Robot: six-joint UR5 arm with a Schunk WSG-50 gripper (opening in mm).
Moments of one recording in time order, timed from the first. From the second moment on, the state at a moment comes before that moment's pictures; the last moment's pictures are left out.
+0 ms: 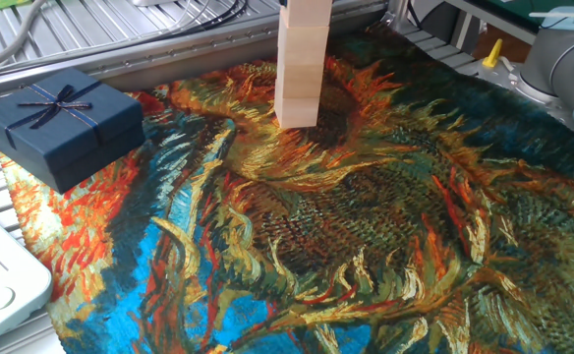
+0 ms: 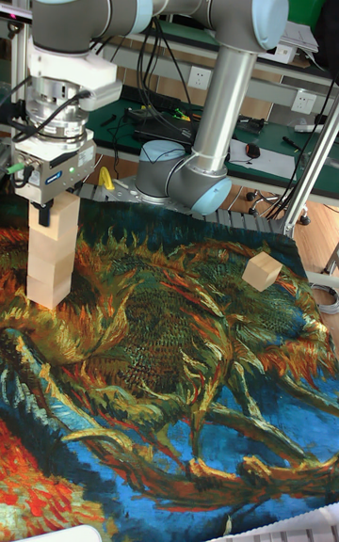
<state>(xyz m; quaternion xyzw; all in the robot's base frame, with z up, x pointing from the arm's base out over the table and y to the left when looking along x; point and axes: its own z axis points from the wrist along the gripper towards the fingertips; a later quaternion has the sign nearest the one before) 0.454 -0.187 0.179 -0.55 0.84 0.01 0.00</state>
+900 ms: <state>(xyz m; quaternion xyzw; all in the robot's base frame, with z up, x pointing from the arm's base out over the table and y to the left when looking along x) 0.454 -0.186 0.180 -0.56 0.83 0.02 0.00</state>
